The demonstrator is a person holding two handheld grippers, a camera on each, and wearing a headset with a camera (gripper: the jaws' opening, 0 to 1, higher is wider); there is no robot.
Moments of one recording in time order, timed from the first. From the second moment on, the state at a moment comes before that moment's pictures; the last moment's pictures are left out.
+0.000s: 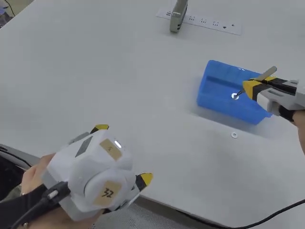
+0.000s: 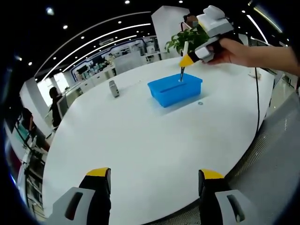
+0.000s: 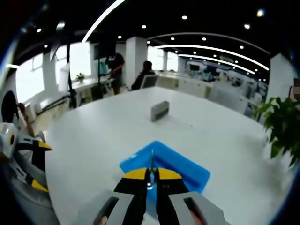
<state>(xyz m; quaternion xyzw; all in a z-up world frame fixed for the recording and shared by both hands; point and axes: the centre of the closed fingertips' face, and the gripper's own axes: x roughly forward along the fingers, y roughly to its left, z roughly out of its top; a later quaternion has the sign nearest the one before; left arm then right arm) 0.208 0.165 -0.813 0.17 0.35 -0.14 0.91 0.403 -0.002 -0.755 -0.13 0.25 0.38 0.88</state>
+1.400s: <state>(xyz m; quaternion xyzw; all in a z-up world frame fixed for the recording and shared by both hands) 0.206 0.165 -0.818 0.18 0.36 -0.14 0.90 0.417 -0.015 -0.814 -0.14 0.31 0.35 0.87</state>
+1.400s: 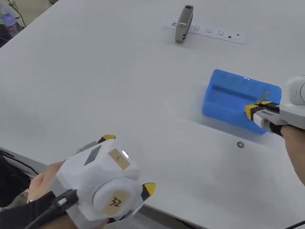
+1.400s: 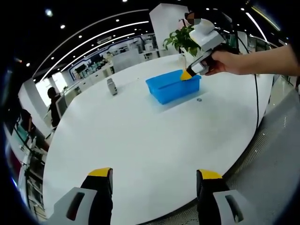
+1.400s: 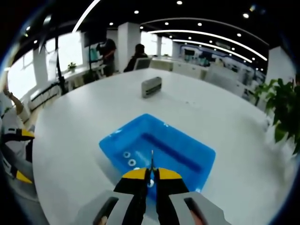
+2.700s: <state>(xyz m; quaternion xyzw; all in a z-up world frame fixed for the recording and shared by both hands) 0.205 0.164 -0.816 0.18 0.36 -0.14 0.90 0.378 -0.013 -0.742 -0.08 0.23 0.34 0.91</state>
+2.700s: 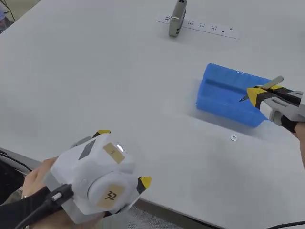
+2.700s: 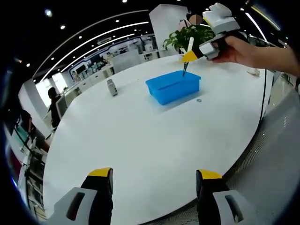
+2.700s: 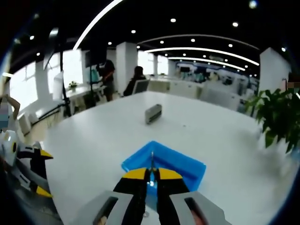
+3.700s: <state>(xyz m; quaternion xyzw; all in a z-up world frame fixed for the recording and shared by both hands) 0.207 0.165 -0.815 0.18 0.36 -0.14 0.91 0.345 -0.031 -0.800 -0.08 0.30 0.32 0.89</state>
